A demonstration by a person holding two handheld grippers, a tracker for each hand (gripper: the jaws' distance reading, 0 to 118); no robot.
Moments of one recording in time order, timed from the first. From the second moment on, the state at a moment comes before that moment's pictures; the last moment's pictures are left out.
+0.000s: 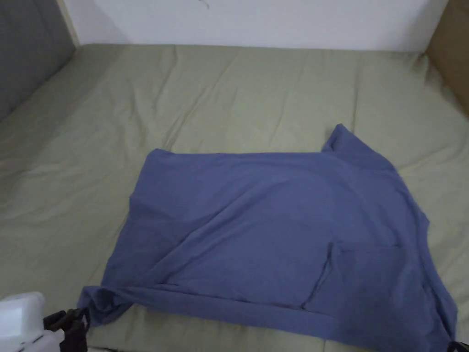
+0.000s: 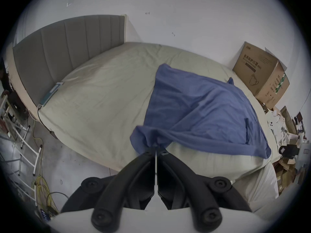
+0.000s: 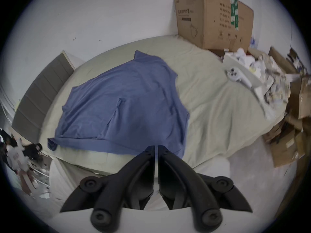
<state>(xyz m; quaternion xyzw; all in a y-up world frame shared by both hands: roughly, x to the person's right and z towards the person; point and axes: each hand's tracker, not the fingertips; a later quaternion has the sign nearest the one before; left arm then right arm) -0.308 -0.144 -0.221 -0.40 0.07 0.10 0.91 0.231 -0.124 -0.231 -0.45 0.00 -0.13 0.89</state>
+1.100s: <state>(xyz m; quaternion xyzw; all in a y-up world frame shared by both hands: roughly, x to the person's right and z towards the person) -0.315 -0.170 -0.277 -0.43 0.06 0.14 0.89 0.243 -0.195 -0.279 -0.56 -0.03 -0.08 0.83</state>
